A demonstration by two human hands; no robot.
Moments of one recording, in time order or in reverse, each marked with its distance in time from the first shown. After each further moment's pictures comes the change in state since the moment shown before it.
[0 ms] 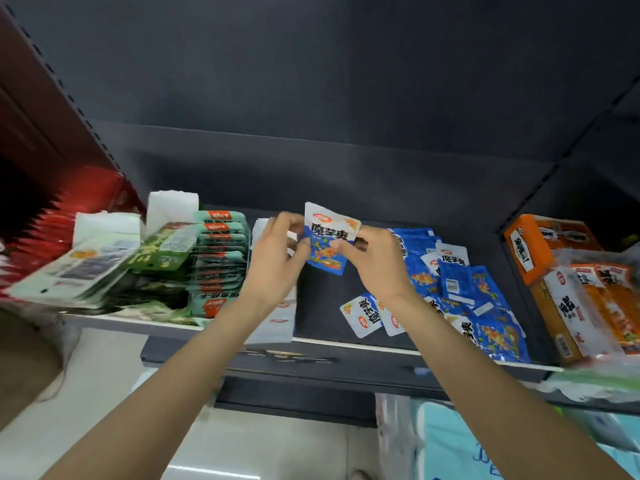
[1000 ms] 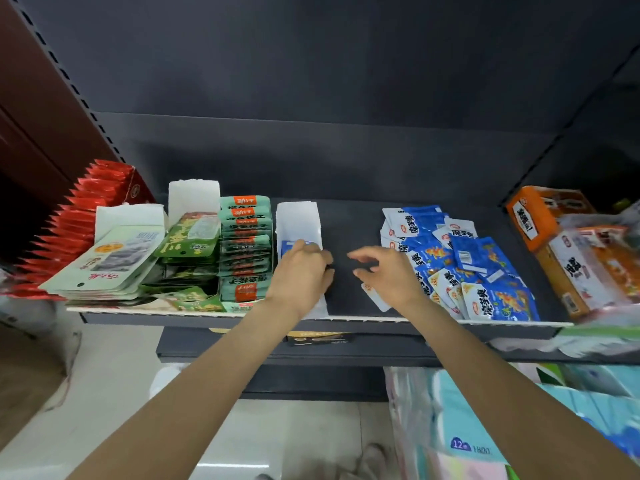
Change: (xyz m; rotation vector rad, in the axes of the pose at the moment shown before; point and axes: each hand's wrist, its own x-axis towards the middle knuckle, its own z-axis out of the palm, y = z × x) left_hand -0.026 -0.035 -0.007 0.701 -0.419 0.157; right_hand -0.041 0.026 0.039 -0.127 -0.162 0.170
